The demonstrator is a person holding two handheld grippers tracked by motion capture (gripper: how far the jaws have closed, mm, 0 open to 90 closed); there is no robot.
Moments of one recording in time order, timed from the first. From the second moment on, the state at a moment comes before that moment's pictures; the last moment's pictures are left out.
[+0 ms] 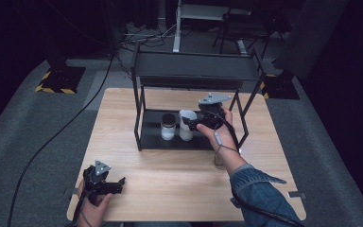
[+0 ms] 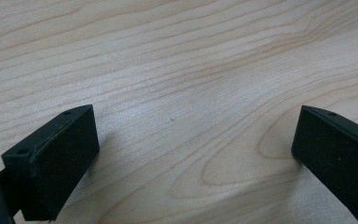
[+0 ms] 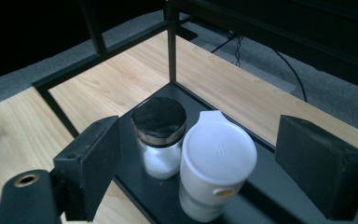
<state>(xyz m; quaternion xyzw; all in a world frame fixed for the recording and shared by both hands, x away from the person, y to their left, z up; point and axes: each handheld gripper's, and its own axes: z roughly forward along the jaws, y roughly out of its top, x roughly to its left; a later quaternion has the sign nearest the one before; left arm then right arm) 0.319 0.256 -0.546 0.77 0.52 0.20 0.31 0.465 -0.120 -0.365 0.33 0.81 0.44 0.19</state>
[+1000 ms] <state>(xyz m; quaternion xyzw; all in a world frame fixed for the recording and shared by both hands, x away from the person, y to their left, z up) 0.320 0.256 -0.546 0.77 0.52 0.20 0.31 0.382 -0.154 -0.331 0.28 0.81 0.48 0.19</state>
